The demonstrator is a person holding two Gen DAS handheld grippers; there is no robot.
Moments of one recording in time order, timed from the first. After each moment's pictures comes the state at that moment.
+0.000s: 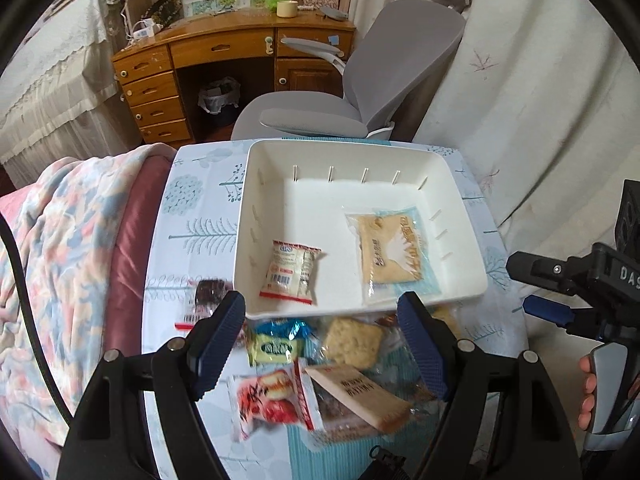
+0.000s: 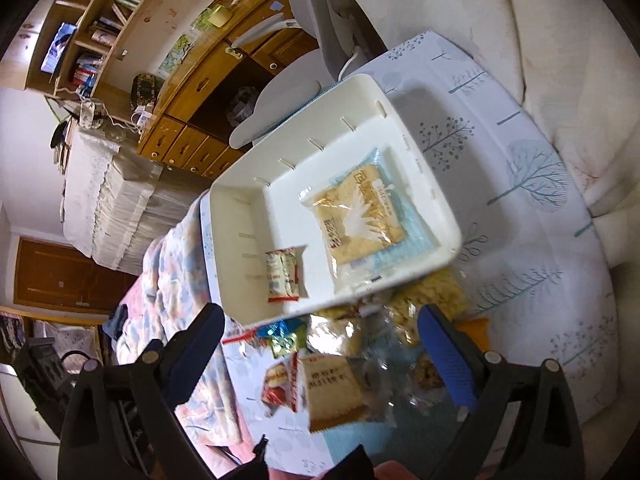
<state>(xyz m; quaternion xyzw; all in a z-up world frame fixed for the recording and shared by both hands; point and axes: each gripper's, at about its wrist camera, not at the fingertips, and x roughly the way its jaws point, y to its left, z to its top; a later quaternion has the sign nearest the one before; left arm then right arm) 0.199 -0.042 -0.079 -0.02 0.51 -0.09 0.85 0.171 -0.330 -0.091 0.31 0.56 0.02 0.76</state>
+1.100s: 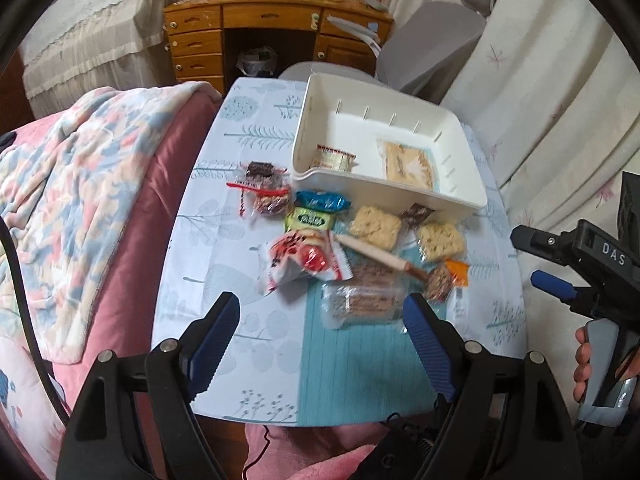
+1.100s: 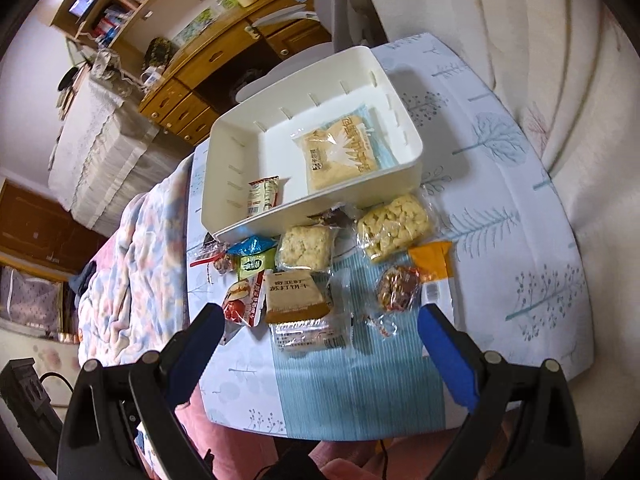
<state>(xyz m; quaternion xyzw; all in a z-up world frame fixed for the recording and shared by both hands) 0.046 0.027 -0.094 -0.07 0.54 -0.05 0.84 0.066 -0.283 -0.087 0.24 0.56 0.01 0.79</state>
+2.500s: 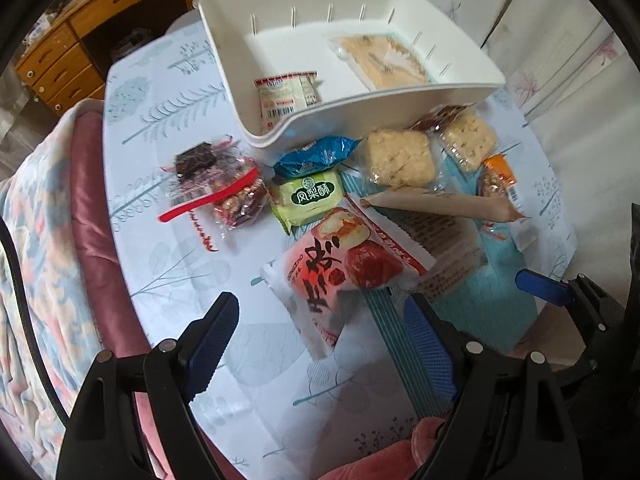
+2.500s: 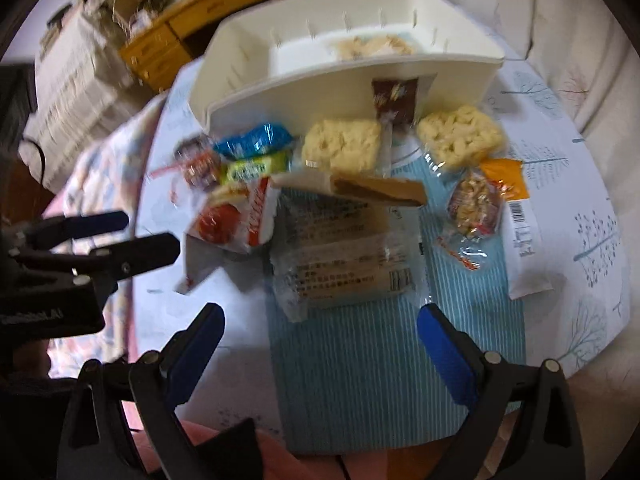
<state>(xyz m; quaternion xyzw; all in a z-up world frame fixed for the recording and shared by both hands) 0.158 0.028 -0.209 0.11 0.63 -0.23 0.73 0.054 -0.145 -0.198 0.12 0.61 -0.02 0.79</state>
